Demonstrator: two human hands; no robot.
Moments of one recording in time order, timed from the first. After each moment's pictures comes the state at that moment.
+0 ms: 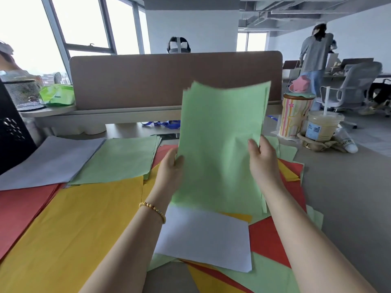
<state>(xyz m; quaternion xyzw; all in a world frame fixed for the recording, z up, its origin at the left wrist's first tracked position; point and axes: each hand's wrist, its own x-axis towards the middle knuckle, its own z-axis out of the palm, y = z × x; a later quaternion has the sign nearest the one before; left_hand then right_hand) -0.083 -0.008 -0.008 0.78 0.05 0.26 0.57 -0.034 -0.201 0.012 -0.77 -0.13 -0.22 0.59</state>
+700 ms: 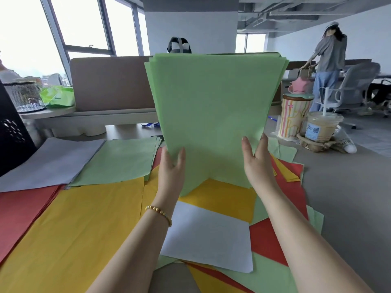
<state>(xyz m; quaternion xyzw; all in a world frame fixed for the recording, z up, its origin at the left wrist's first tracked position) -0.090 -0.021 -0.003 0.71 0.04 0.36 0.61 -0.048 -0.194 0.015 -0.77 -0.12 -0.17 0.60</state>
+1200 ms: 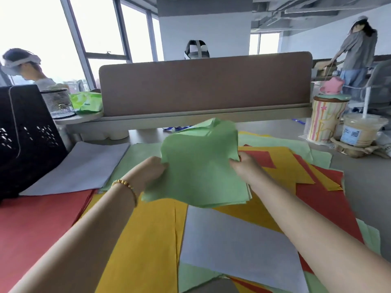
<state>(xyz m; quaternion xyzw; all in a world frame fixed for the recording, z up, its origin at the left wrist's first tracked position) -0.095 0.117 0.035 0.90 0.23 0.04 0.36 -0.035 -0.101 0.024 -0.84 -0.09 0.03 0.53</state>
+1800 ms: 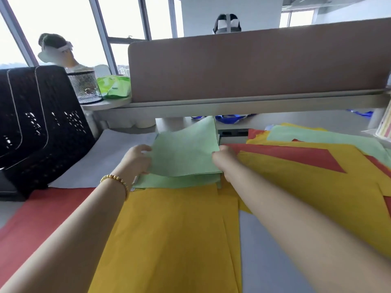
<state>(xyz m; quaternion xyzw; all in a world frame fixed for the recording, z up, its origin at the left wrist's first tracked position) -0.089 0.256 0.008 0.85 0.31 0.17 0.39 0.013 0.075 -0.012 -0.83 -0.09 0.13 0.53</state>
